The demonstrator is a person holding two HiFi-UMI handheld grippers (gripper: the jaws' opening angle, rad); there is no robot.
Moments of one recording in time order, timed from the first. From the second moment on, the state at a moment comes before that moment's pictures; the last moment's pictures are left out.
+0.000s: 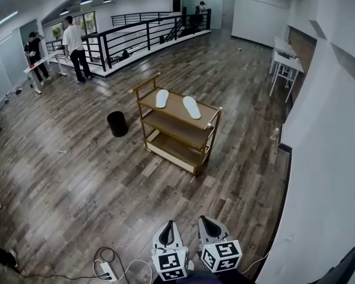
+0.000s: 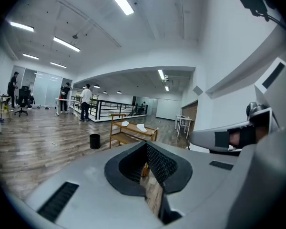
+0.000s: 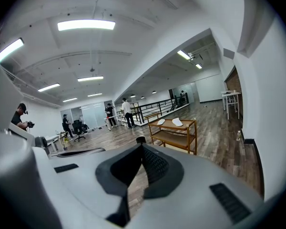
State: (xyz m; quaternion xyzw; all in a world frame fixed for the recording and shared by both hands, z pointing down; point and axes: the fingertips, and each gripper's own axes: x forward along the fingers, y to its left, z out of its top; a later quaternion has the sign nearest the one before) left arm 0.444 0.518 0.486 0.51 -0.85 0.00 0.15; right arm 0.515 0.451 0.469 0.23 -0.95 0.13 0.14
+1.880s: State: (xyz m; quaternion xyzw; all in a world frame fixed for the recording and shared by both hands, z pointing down) left arm 0.223 0.378 0.509 0.52 -0.84 -0.01 0.16; right arm 0.289 0.303 0.487 0.24 -0.95 0.12 0.16
